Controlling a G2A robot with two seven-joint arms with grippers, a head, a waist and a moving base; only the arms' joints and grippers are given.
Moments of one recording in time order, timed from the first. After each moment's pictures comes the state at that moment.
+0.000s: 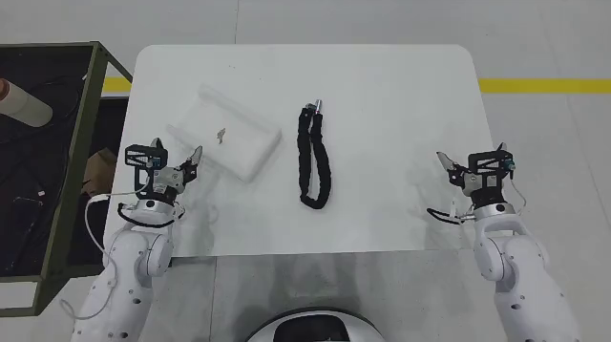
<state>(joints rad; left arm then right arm) 1.73 -1.15 -1.60 -1.80 1.33 0.00 0.00 -1.73 -1.15 1.60 -1.80 -1.33 0.00 0.00</state>
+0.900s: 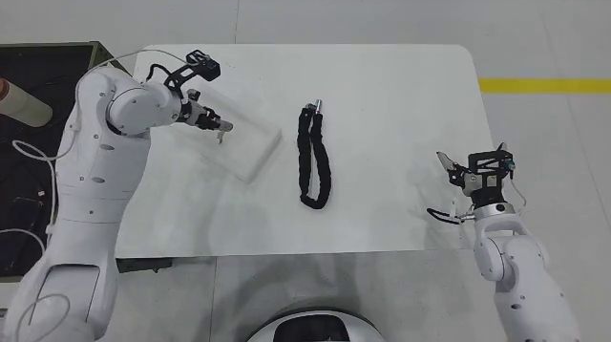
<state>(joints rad) 0.78 -1.07 -1.26 -1.38 0.84 -0.46 -1.36 -1.73 -1.15 1.60 -1.80 -1.33 0.00 0.00</state>
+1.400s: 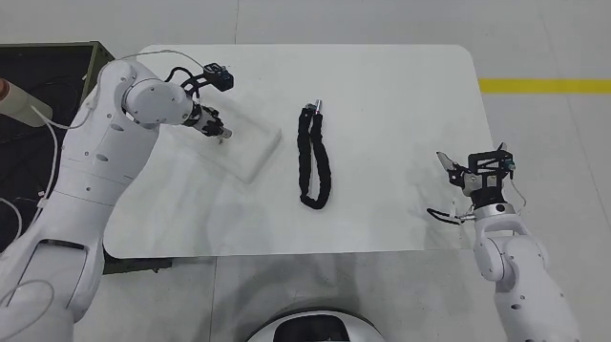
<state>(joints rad) 0.62 -0.99 -0.98 -1.24 0.62 -0.44 -1.38 -1.73 -1.15 1.60 -1.80 -1.33 0.00 0.00</state>
